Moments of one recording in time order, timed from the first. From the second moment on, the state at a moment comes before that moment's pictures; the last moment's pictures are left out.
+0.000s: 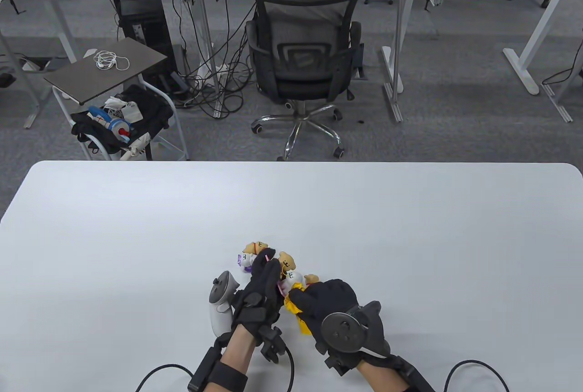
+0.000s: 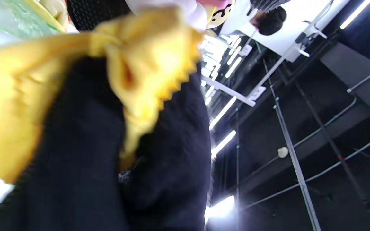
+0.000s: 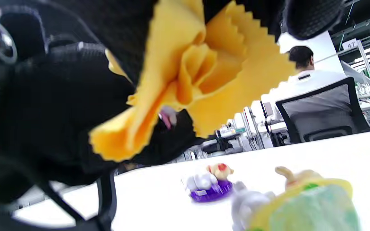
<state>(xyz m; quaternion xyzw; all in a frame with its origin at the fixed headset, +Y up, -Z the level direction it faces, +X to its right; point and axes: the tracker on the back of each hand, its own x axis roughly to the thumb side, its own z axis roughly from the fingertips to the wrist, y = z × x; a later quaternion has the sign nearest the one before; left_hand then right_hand) -0.114 -0.802 -0.368 -0.19 -0.09 0.83 0.51 0.083 -0.715 -0.309 0.28 -0.18 0.91 0.23</state>
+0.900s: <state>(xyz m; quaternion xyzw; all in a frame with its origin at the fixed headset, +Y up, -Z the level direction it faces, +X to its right) -0.090 -0.800 -0.364 -0.24 -0.13 0.76 0.58 0.130 -0.713 -0.329 0.19 -0.20 0.89 0.36</state>
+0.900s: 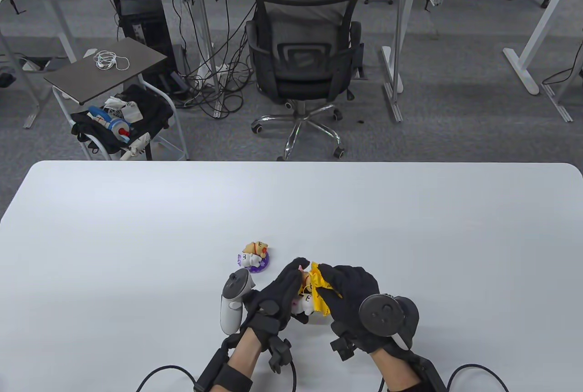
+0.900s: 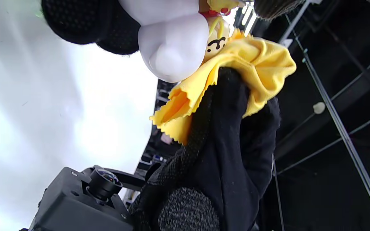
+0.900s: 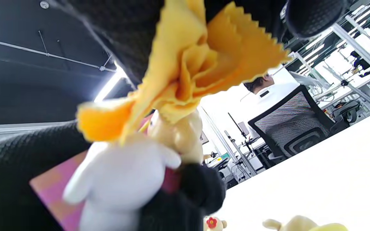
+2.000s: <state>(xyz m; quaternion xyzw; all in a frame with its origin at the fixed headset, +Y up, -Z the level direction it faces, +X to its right) -0.259 -0.799 -0.389 -0.04 0.15 0.80 0.58 0.139 -0.724 -0.341 0.17 -0.16 0.89 0.40</state>
